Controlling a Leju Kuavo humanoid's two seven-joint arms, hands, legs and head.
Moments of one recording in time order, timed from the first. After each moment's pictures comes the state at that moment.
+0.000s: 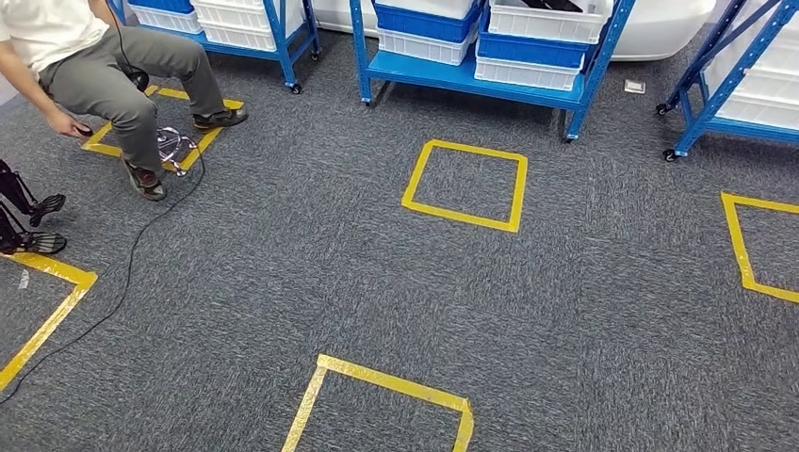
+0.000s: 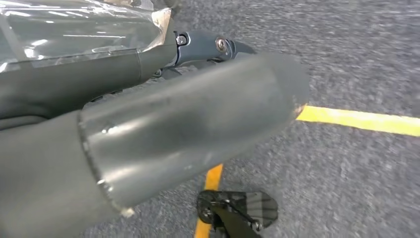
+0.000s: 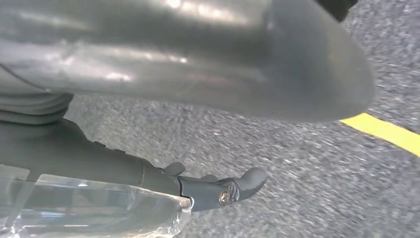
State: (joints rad) left arm -0.09 -0.15 0.85 -0.19 -0.93 0.23 -0.27; right arm -0.09 0.11 -1.03 -0.20 1.25 -0.05 -0.16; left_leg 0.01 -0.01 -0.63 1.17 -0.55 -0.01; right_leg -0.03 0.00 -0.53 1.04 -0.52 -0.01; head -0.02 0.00
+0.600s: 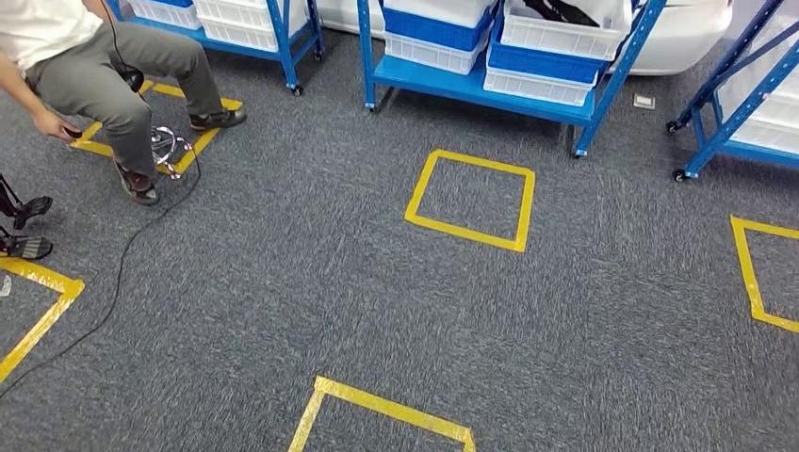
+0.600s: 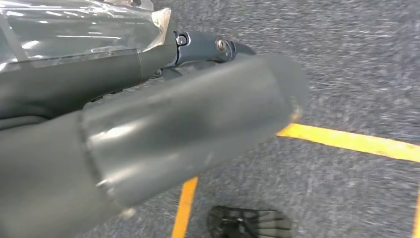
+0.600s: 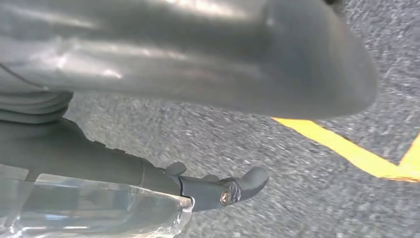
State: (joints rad) left arm -0.08 -0.15 0.86 -0.19 -0.93 0.23 -0.27; right arm -0.09 0.12 -1.03 -0.20 1.25 -0.05 -0.16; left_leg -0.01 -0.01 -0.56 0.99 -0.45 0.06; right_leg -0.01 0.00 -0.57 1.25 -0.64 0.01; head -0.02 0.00
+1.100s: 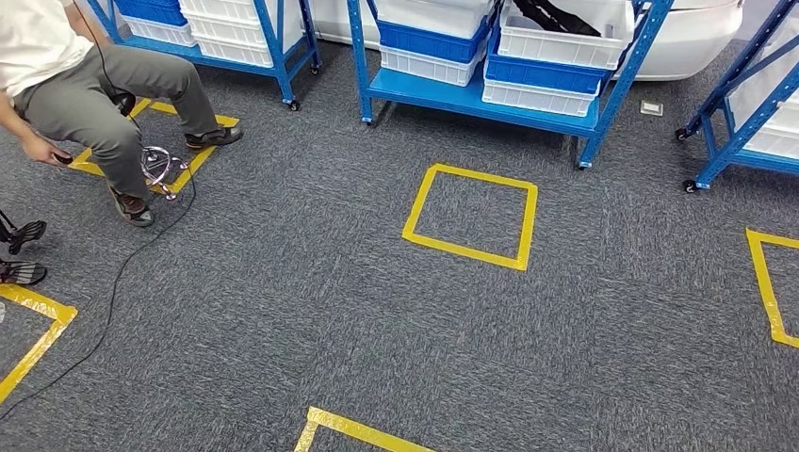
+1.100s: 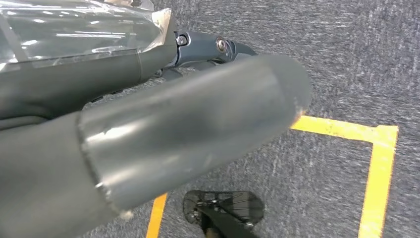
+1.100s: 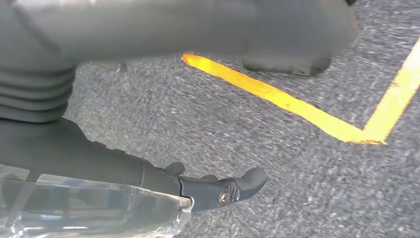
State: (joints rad) left arm -0.08 -0.15 0.87 -0.19 -0.92 0.22 -0.27; right arm -0.09 0.11 -1.03 -0.20 1.27 -0.08 -0.14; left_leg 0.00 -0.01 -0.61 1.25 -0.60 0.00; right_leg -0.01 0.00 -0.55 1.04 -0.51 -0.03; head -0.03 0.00
